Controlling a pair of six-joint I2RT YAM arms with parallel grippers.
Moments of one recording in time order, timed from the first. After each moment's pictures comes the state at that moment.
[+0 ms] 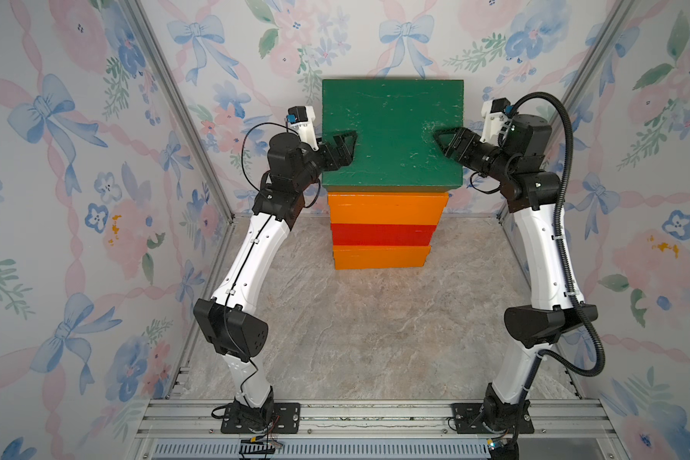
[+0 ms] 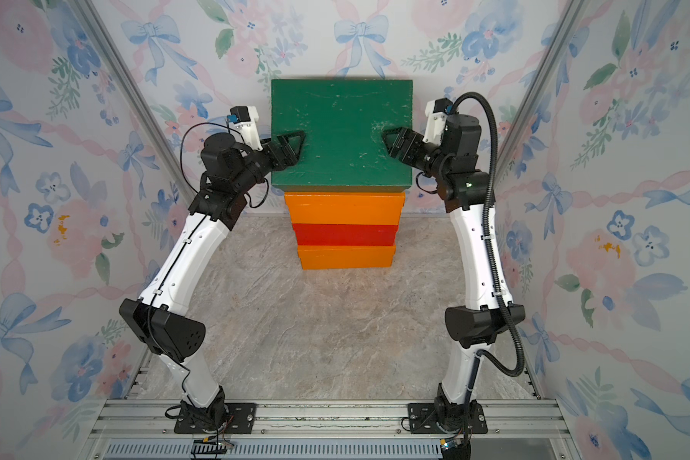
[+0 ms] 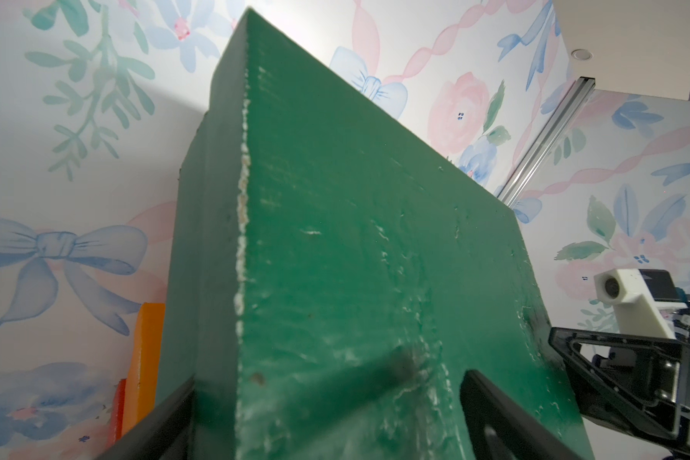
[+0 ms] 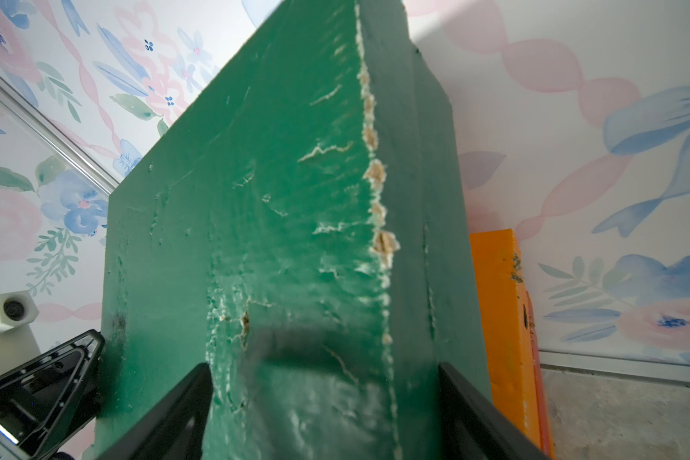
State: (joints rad) left arm -0.32 1.82 2.10 -0.15 0.25 -0.49; right arm 0.18 1.93 2.51 -0.69 -0.36 0.52
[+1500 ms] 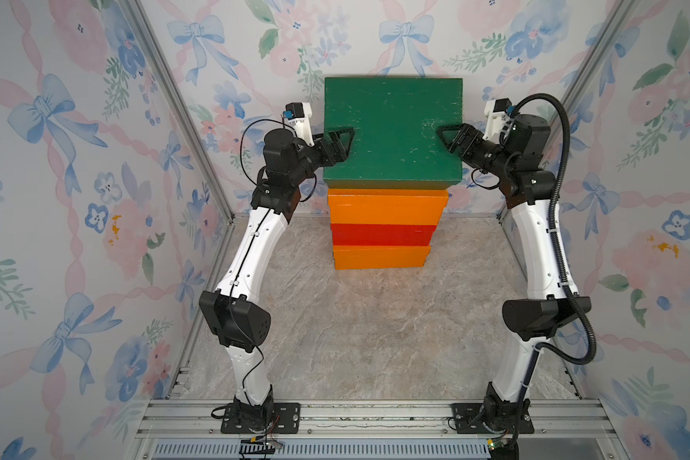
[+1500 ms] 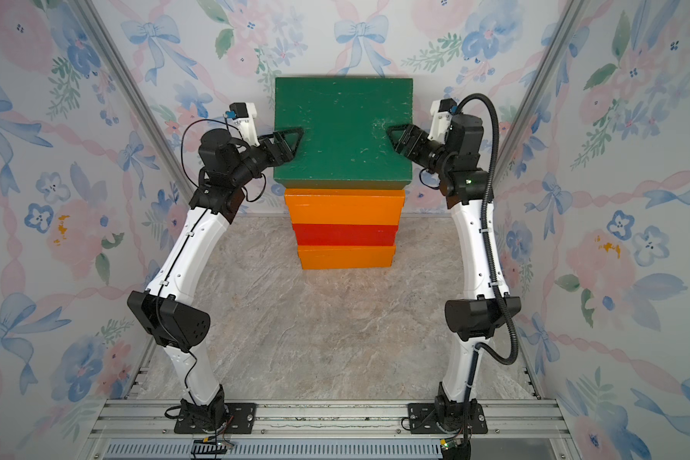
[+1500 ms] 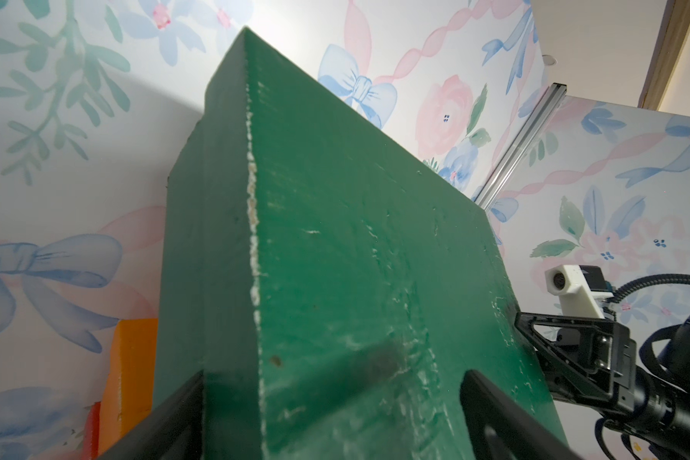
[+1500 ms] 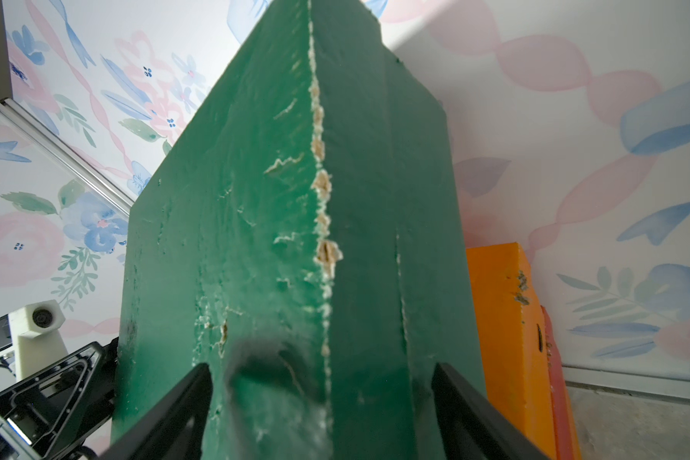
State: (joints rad) left arm -0.26 1.90 2.18 -0.13 0.38 -0.53; right arm 0.12 1.99 2.53 -0.60 -0.45 0.59
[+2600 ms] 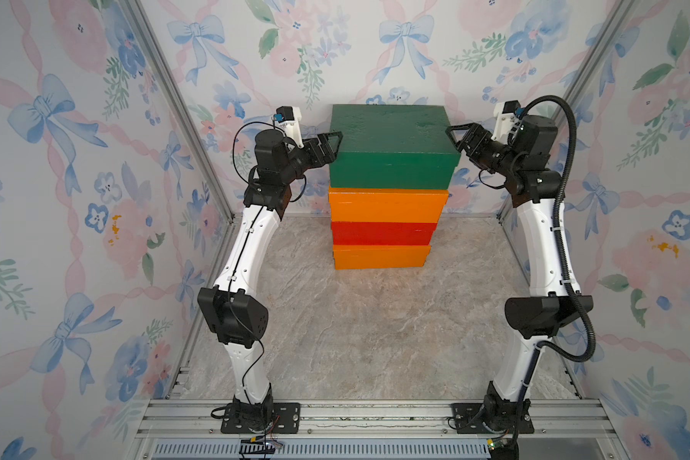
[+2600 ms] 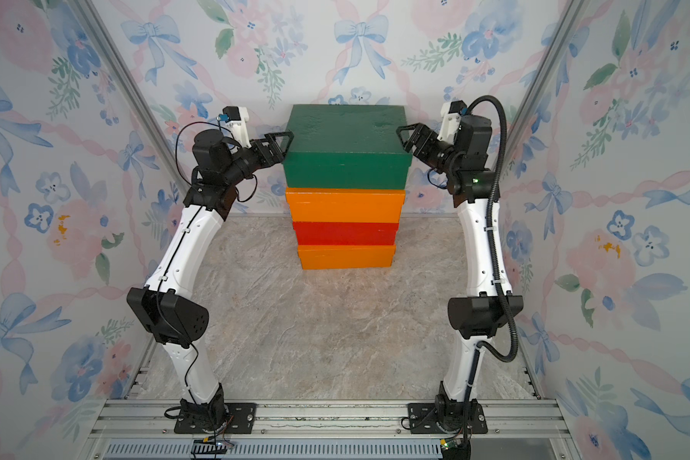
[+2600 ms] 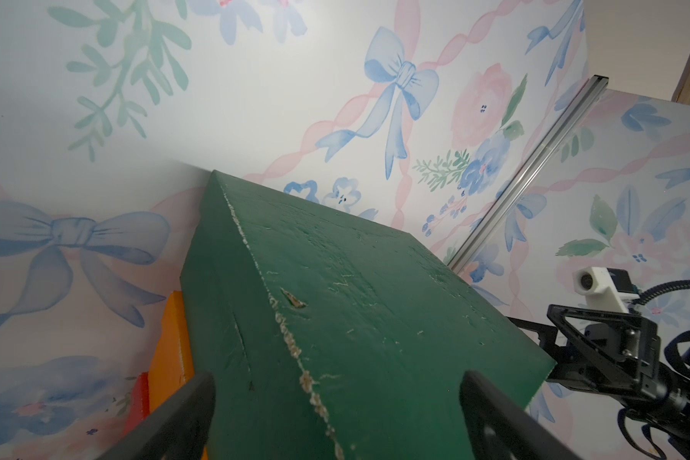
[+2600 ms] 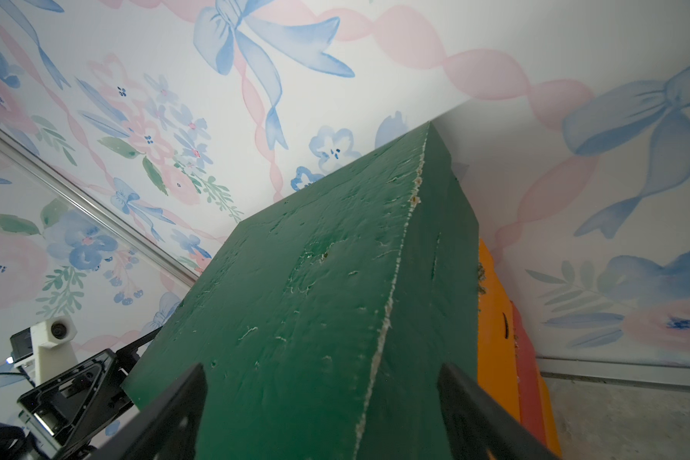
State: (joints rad) left arm -0.19 1.92 2.18 -0.16 0.44 -0.54; right arm 0.06 2.00 2.52 -0.60 -0.47 0.61
